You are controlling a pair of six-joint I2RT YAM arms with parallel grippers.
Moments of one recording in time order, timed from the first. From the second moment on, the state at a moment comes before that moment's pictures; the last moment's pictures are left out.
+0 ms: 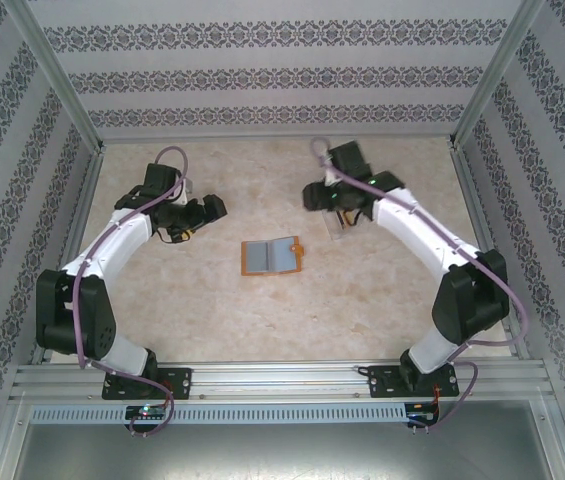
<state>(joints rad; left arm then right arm) -0.11 1.50 1.12 -0.63 0.38 -0.56 0.48 1.63 1.39 -0.67 -0.06 0.32</state>
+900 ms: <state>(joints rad) -0.08 1.47 1.07 -0.61 0.40 -0.62 0.81 2.00 1.39 -0.60 0.01 0.71</state>
